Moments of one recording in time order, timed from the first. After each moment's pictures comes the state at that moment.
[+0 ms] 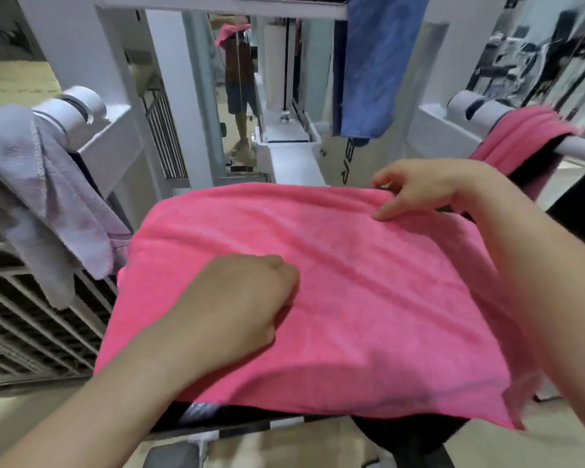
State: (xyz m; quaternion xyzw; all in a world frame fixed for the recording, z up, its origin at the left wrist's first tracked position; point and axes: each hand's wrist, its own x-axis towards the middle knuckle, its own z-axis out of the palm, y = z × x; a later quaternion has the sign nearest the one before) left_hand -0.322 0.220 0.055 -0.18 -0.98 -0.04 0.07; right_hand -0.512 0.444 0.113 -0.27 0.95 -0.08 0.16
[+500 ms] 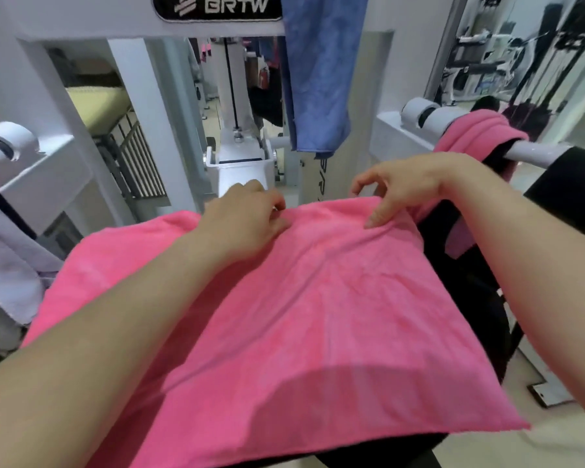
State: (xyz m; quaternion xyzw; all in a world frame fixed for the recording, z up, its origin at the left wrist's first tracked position) left_hand -0.479 0.271 0.065 -0.07 -0.99 -0.08 0.11; right_hand -0.574 0.509 0.113 -0.21 0.93 -0.16 0.27
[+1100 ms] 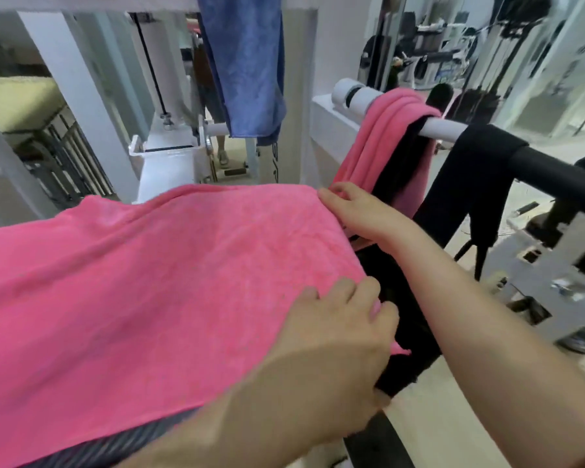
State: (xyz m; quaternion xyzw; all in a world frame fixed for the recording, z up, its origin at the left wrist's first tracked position) left_hand -0.359 0.456 0.039 -0.29 -0.96 -0.02 0.04; right_hand -0.534 0.558 0.035 -0.03 0.88 -0.47 0.11
